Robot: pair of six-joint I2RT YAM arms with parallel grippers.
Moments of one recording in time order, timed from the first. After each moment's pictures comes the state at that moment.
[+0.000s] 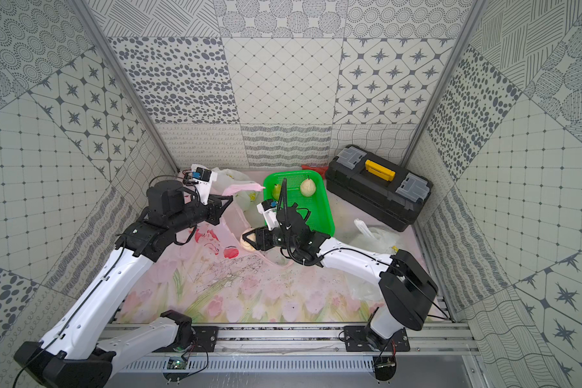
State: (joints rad) left arm -0.34 1.06 1.17 -0.52 0.32 -0.10; right arm 0.88 1.50 1.00 0.15 -0.37 0.59
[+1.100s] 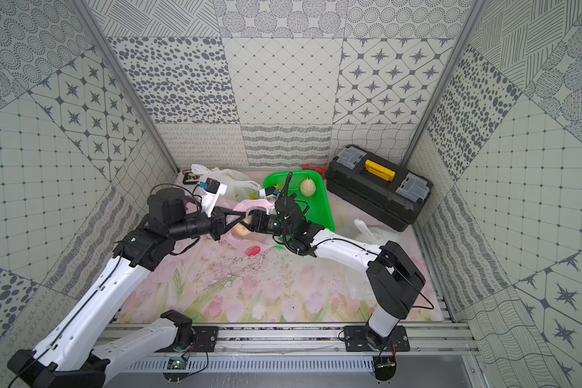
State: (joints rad) left arm -0.41 0.99 1.11 -0.53 0.62 -0.21; right arm 0.87 1.66 1.18 0.21 -0.31 0.89
